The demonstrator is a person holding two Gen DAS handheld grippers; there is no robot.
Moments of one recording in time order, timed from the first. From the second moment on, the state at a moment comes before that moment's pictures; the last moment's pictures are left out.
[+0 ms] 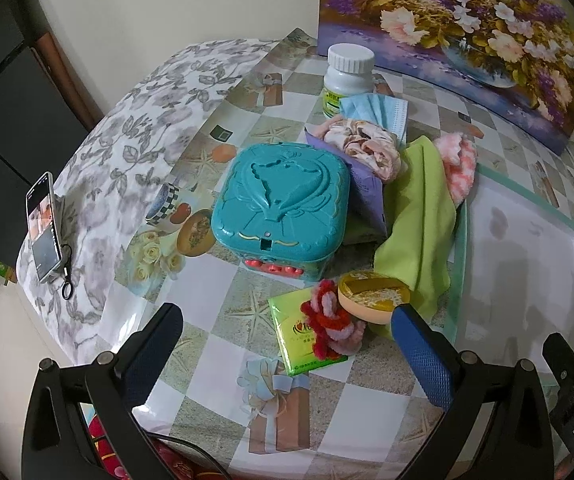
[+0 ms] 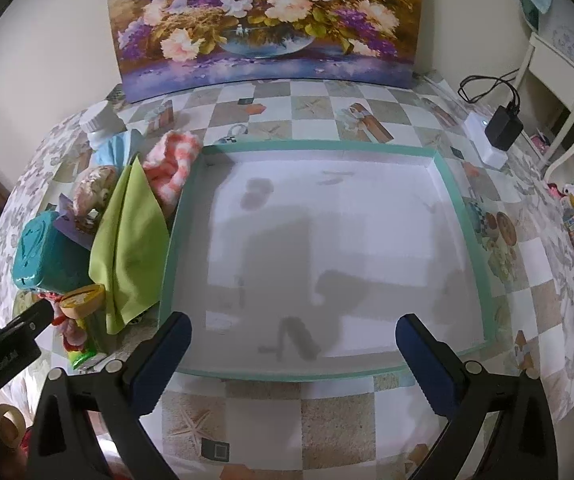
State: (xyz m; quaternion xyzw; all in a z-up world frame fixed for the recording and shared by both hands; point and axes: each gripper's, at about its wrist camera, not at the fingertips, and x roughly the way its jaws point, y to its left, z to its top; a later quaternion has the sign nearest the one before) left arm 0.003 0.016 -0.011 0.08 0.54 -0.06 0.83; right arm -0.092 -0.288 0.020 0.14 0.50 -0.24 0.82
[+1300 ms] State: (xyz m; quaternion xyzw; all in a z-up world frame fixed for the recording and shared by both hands) left arm 0.004 0.025 -0.017 0.05 0.54 -0.05 0.84; right arm -0.090 -0.284 0.020 0.14 0.49 -0.23 0.83
